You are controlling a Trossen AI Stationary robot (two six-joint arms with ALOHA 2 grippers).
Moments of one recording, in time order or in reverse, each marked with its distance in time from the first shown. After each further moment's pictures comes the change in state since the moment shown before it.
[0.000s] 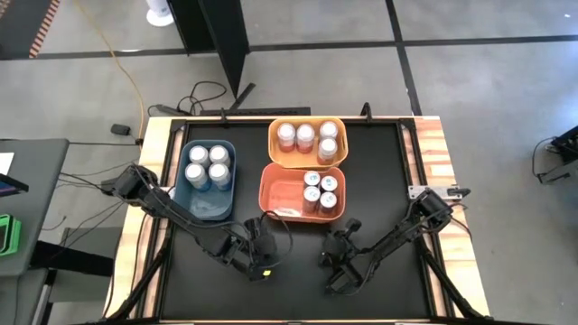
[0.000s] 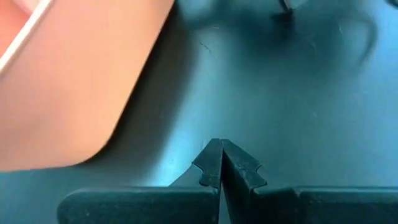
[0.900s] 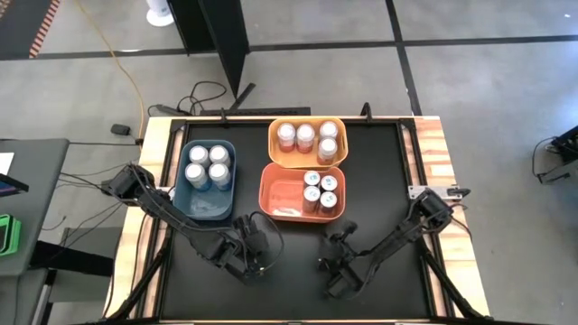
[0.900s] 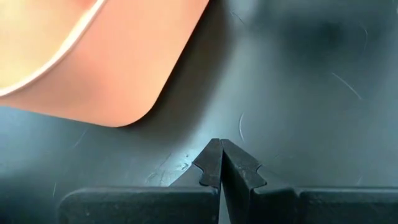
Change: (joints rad) left arm -0.044 -0.027 0.000 -0.174 -0.111 -0.153; right arm 0.014 0.000 0.067 0.020 0.079 -0.121
